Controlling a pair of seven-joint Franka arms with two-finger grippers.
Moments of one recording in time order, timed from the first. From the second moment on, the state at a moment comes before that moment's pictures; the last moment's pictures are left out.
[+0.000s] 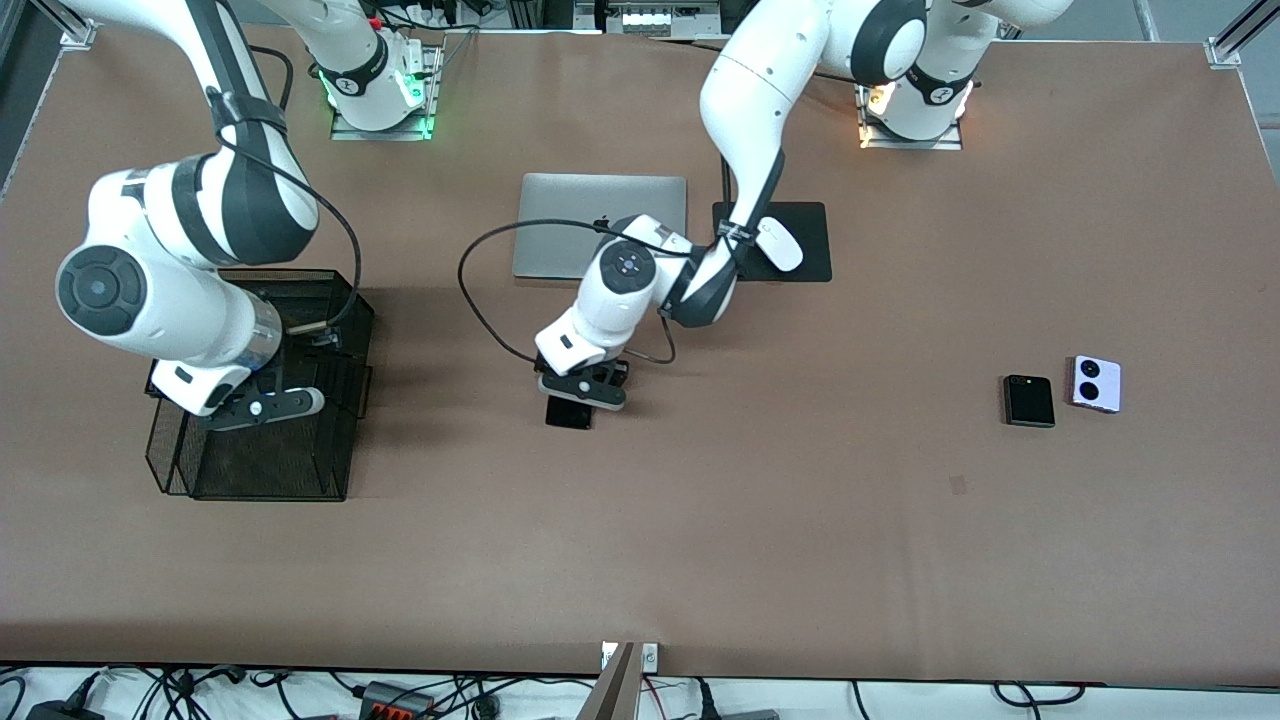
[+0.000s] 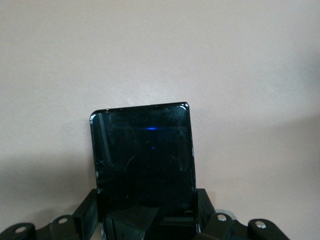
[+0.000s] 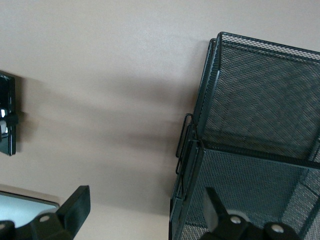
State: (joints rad) left arm -1.04 1.18 0.37 -1.01 -0.63 2.43 -0.39; right arm 0.16 0.38 0.02 -1.63 0.01 1.87 -0.02
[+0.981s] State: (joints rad) left arm -0.77 0.88 0.26 -1.20 -0.41 2.40 -0.42; right arm 0.20 0.40 0.02 -1.60 0.07 1.89 0.00
